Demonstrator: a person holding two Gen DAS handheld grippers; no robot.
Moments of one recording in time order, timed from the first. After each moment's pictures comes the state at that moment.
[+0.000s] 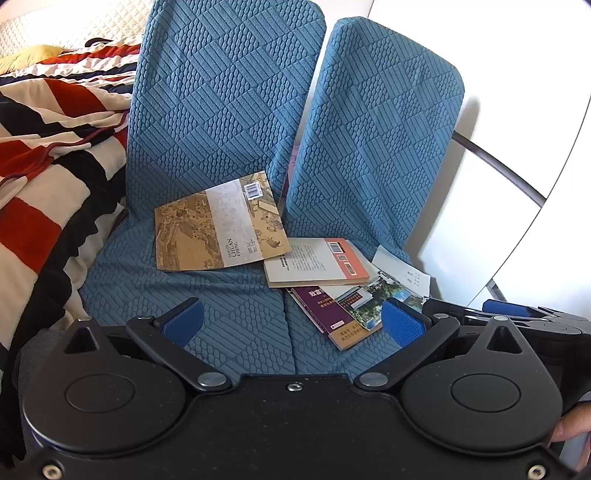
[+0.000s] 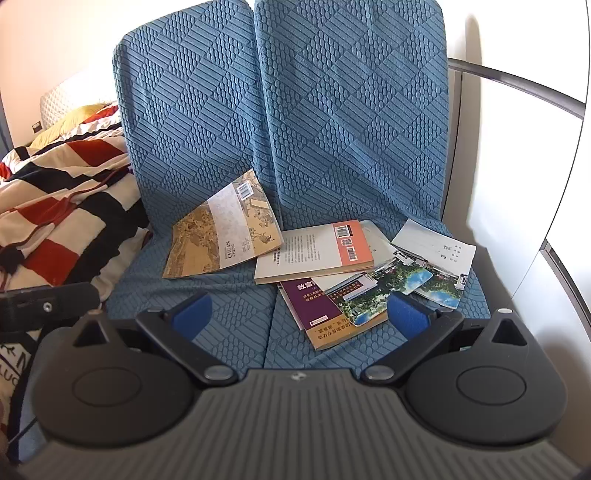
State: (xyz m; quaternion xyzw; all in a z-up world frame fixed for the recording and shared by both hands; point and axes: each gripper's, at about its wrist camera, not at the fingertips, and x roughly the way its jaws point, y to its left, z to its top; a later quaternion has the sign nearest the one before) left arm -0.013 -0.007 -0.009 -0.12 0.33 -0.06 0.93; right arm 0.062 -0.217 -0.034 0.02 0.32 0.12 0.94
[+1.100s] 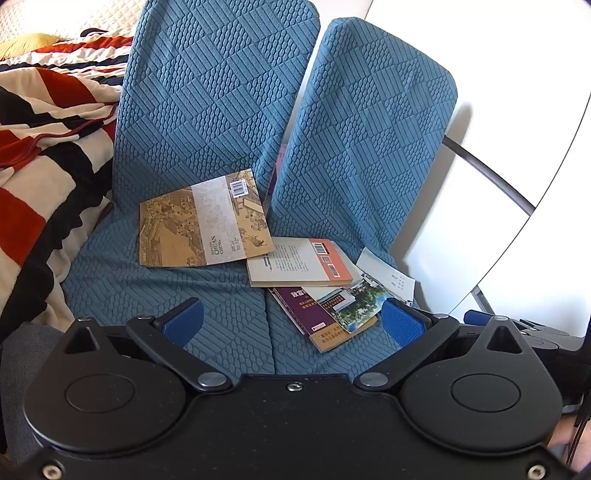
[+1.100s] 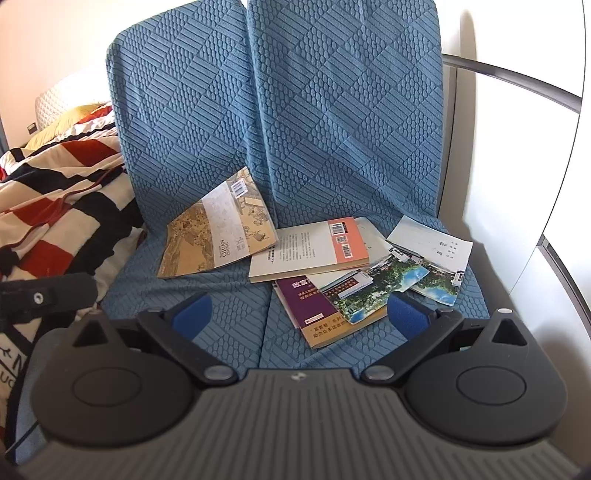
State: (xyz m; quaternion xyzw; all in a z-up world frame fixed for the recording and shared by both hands) left arm -0.007 -0.014 -0.006 -0.14 0.33 -0.07 0.93; right arm 0.070 -0.219 -0.037 0.02 0.33 0.11 0.94
